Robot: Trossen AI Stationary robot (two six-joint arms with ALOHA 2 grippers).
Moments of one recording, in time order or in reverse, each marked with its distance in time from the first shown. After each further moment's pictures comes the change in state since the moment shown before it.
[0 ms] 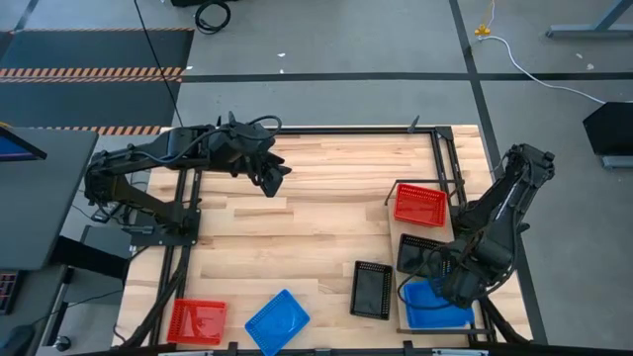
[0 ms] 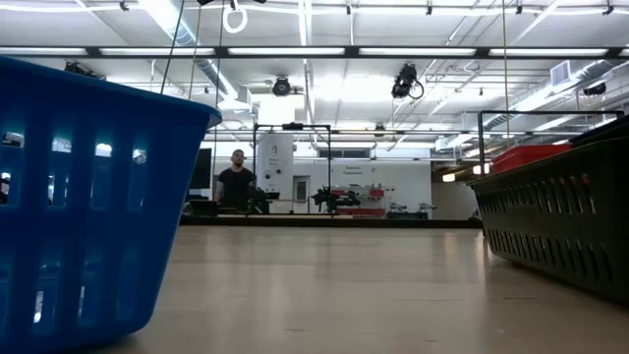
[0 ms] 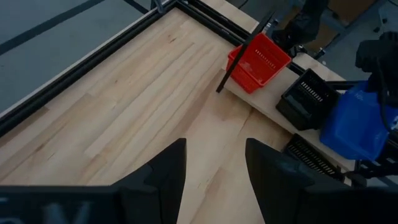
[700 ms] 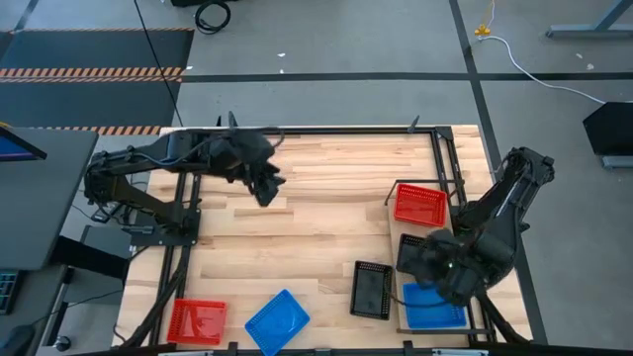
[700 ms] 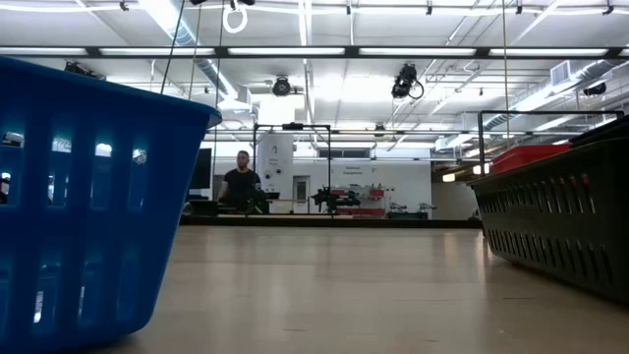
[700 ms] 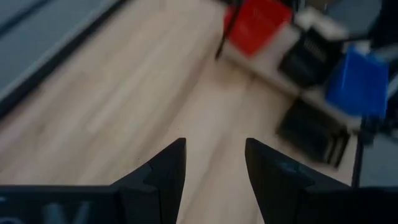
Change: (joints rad) left arm -0.036 0.000 0.000 -0.107 0.036 0.047; right arm -0.056 0.038 0.170 -0.102 0.452 -0.198
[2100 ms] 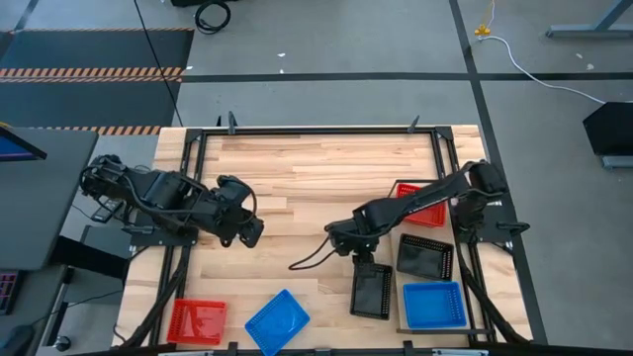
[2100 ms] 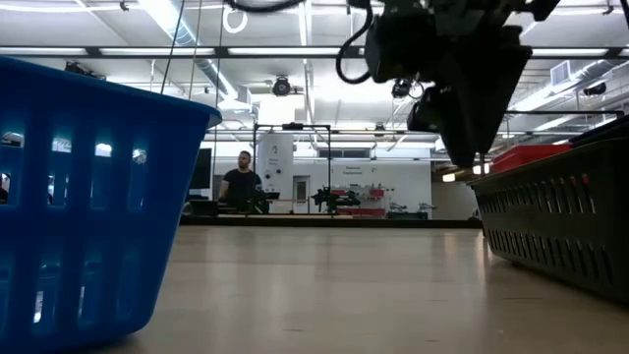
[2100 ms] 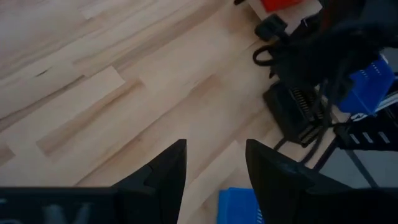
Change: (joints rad) left arm -0.442 0.000 0.000 -0.254 -0.250 -0.777; right arm -0.677 0.436 0.019 0.476 -0.379 -1.880
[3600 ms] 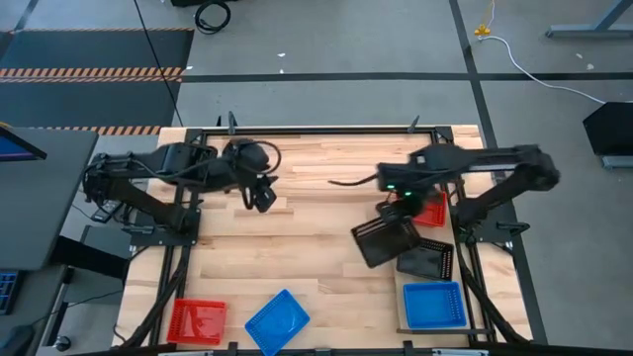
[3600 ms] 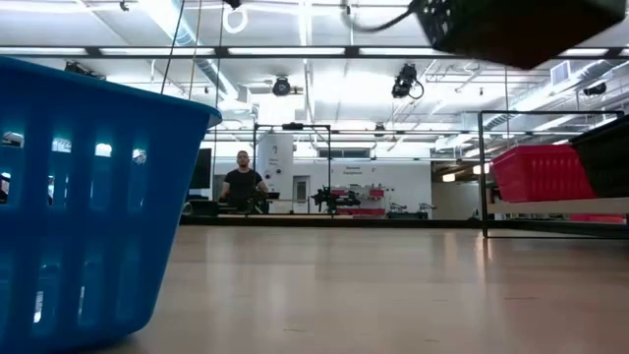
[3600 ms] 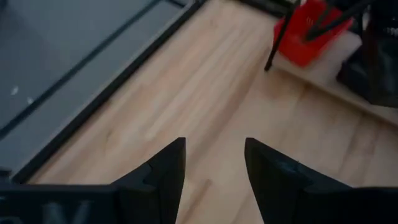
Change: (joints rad) left arm 0.315 0.000 0.000 0.185 -0.091 0.737; right arm -0.204 -0.483 0.000 -0.500 -0.031 0.945
